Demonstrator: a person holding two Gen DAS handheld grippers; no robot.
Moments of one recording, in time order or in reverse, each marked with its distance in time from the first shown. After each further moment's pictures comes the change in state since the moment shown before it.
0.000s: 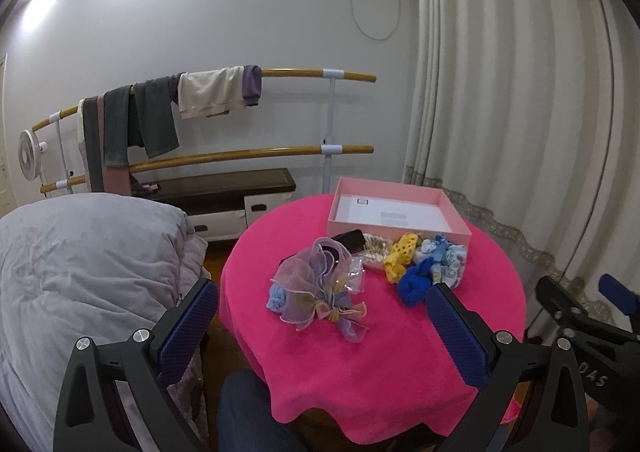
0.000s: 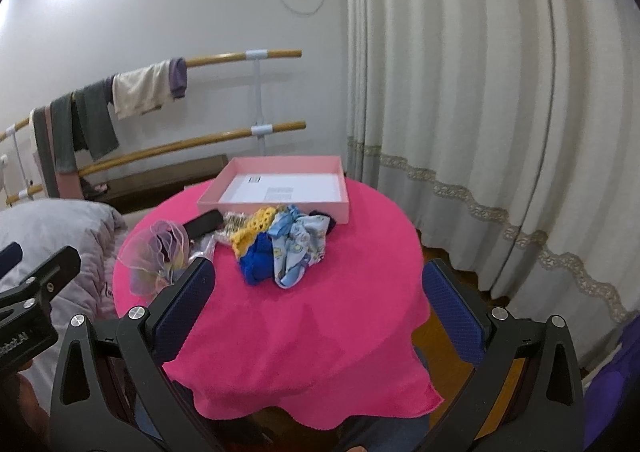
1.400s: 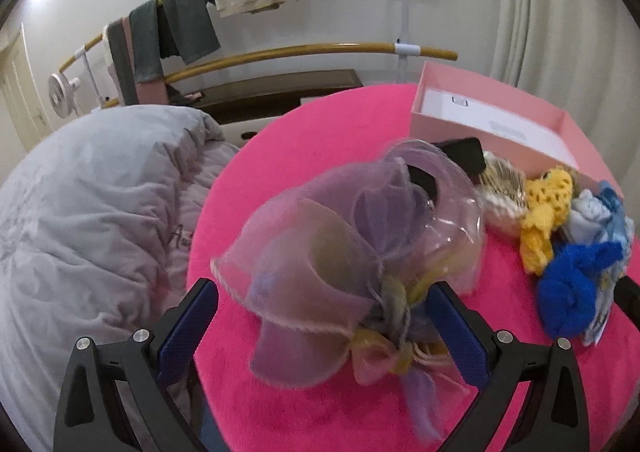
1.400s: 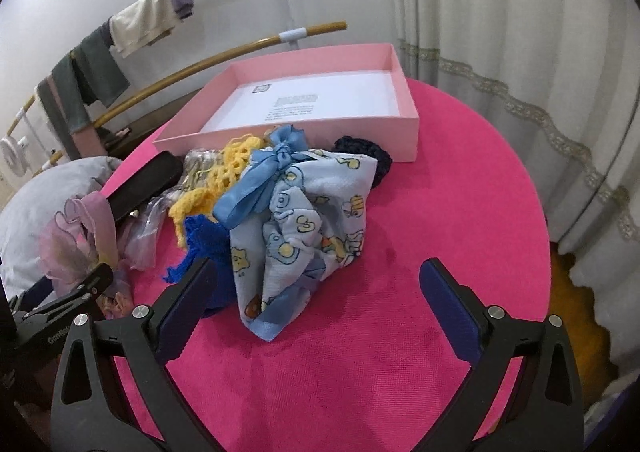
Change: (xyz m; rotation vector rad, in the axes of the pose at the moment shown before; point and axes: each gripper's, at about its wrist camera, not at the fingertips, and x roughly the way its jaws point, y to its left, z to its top) left arm 0.318 -0.004 -0.009 -0.068 0.339 0.237; right arm 0.222 -0.021 -0.007 0.048 0.348 0.207
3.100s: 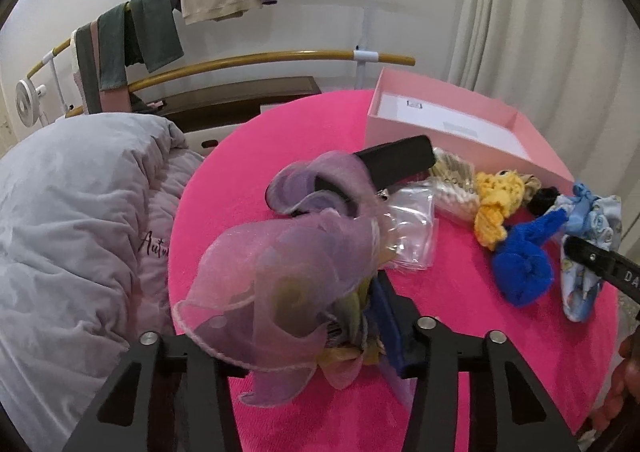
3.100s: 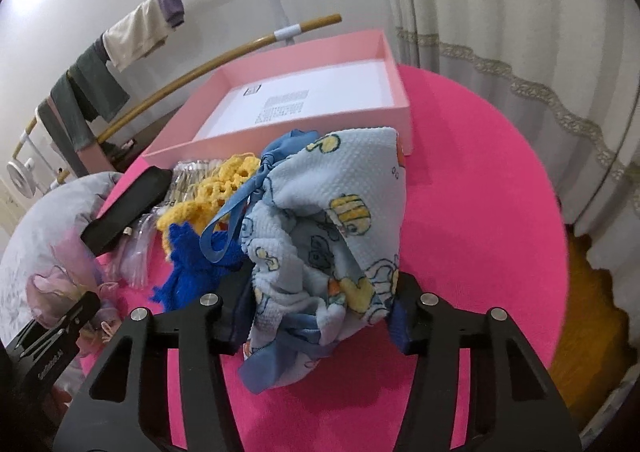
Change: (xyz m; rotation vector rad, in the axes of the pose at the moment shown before) left arm -0.039 0.027 -0.022 0.057 -0.017 -0.143; right arm 0.009 -0.023 0.002 0.064 0.008 0.062
